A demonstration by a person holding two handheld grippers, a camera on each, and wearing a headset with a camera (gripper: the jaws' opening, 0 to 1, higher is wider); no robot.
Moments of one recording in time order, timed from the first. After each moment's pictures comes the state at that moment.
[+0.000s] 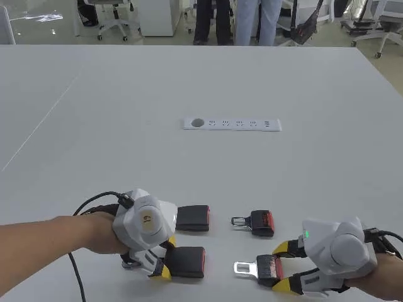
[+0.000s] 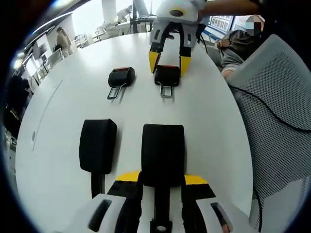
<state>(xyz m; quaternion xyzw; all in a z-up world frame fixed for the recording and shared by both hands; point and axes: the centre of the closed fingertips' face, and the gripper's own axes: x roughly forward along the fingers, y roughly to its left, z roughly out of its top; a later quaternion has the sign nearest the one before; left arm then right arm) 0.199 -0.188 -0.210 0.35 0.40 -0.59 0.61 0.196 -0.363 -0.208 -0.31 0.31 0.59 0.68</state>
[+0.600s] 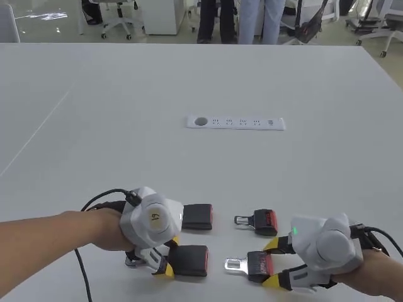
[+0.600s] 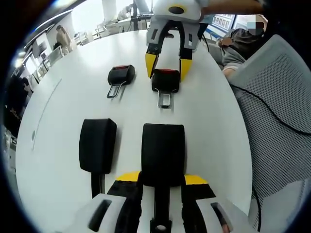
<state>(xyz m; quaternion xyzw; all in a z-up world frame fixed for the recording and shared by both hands) 0.199 -0.188 -0.211 0.36 0.41 -0.58 0.61 0.199 -0.339 -0.209 -0.30 0.31 0.60 0.67</state>
